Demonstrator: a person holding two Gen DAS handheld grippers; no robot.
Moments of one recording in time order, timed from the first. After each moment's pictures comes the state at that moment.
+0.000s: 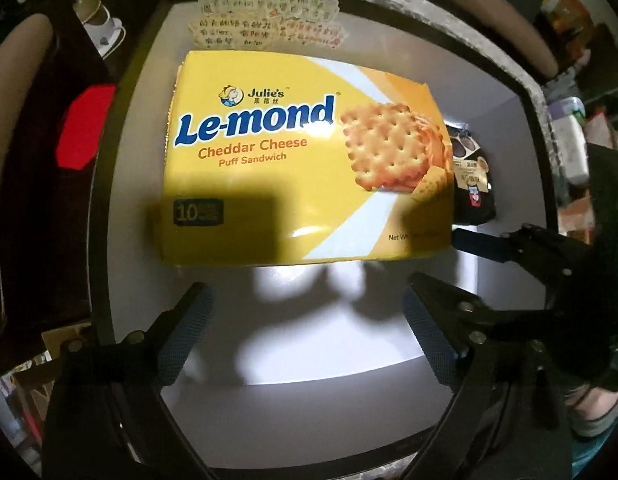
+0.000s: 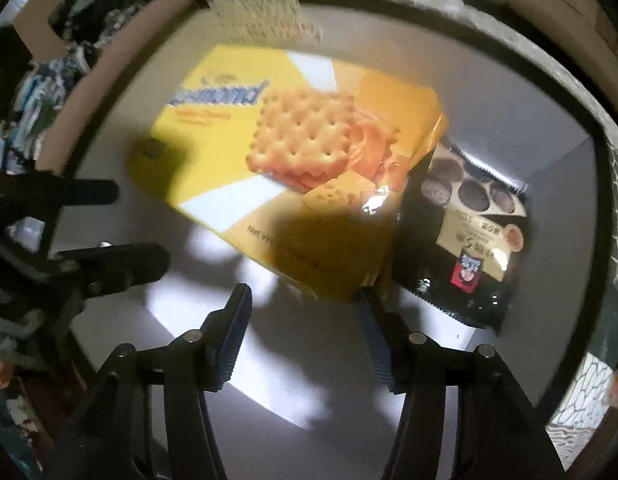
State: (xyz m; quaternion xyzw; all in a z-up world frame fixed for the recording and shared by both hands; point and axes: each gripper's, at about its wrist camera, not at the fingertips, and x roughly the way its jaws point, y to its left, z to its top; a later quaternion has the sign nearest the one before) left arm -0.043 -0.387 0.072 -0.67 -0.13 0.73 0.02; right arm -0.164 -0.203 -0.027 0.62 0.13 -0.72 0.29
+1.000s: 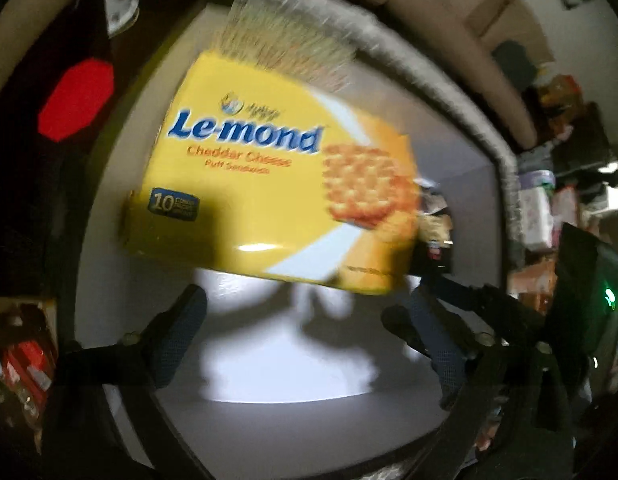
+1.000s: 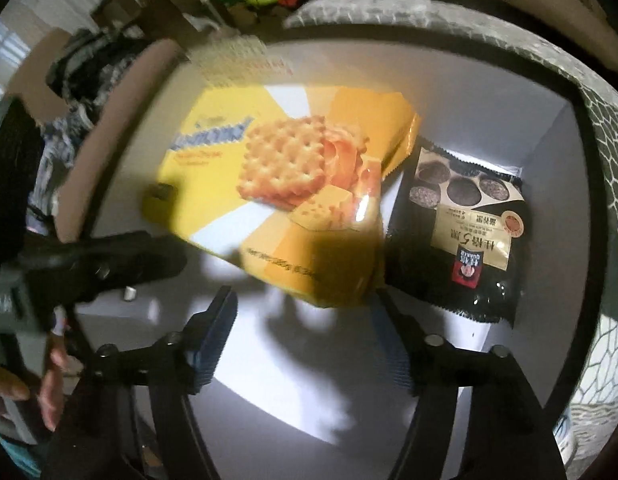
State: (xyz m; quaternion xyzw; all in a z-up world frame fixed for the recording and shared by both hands) left arm -0.034 -0.406 0.087 -0.59 -0.26 0.77 0.04; right arm -0.160 -0.155 -0.001 0.59 0.01 -0.75 0.31
